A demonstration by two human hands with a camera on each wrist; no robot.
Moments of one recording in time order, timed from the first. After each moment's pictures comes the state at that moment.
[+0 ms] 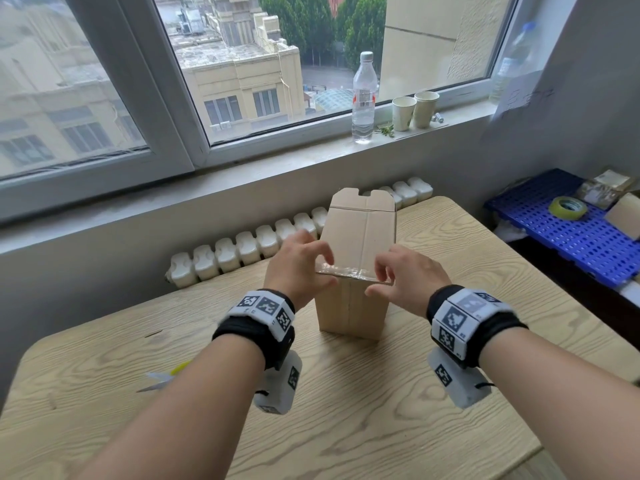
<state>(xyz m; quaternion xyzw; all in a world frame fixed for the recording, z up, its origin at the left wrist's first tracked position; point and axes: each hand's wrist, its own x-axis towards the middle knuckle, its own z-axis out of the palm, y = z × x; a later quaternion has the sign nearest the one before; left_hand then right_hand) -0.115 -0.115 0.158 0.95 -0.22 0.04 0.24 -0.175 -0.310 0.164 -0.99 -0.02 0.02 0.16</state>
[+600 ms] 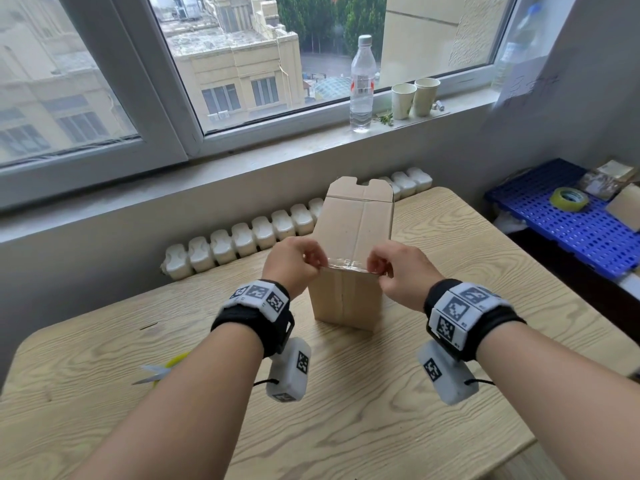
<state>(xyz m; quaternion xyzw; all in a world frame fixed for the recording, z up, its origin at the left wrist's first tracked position) -0.104 -0.120 0.142 0.93 -0.14 -0.03 0.34 -0.173 -0.313 0.154 -0.95 0.00 0.02 0.31</state>
